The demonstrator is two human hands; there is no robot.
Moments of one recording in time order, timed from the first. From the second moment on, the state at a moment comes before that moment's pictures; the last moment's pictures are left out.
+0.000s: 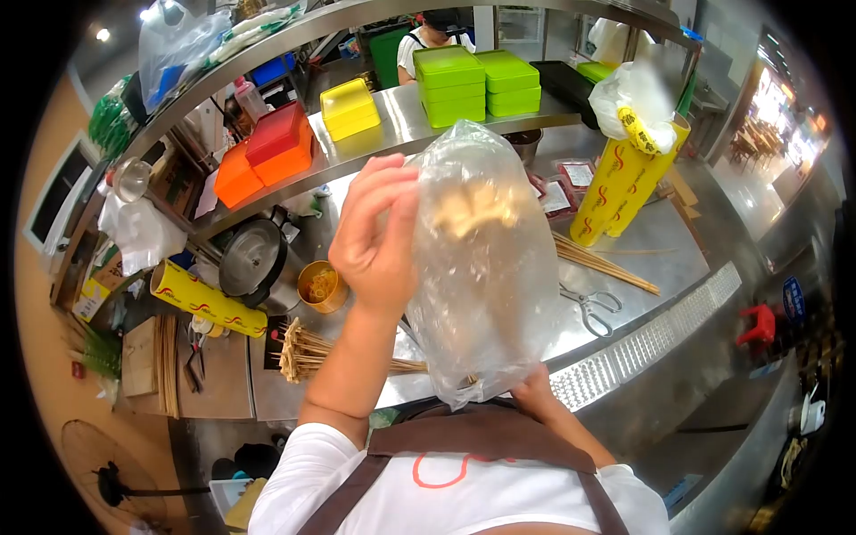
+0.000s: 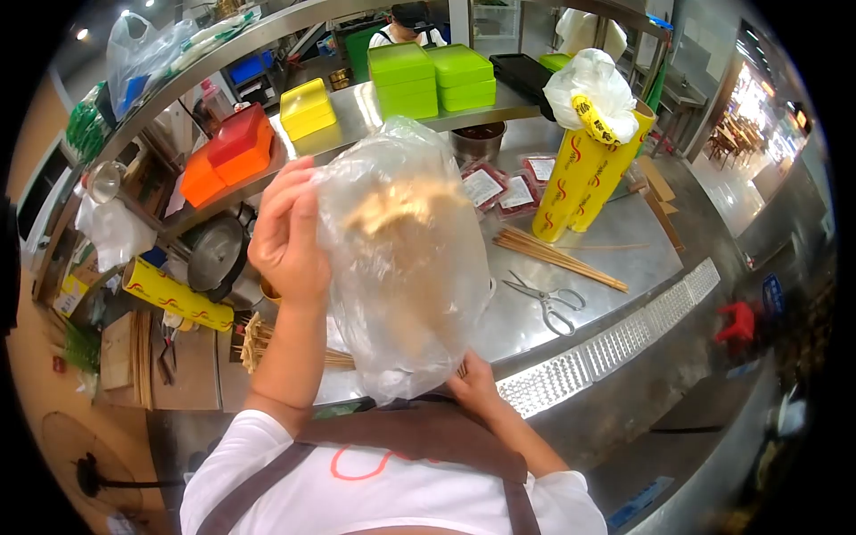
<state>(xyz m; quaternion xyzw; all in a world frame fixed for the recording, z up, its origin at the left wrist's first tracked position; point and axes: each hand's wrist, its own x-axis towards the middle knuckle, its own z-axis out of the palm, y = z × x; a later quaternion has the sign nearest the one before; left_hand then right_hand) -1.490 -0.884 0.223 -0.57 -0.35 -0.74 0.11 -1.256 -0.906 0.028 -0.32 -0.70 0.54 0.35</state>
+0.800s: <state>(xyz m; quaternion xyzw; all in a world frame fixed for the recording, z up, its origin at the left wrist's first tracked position) -1.460 -0.933 0.122 -0.34 -0.39 -0.69 -0.51 -1.298 -0.865 0.067 -0.18 -0.79 0.39 0.44</state>
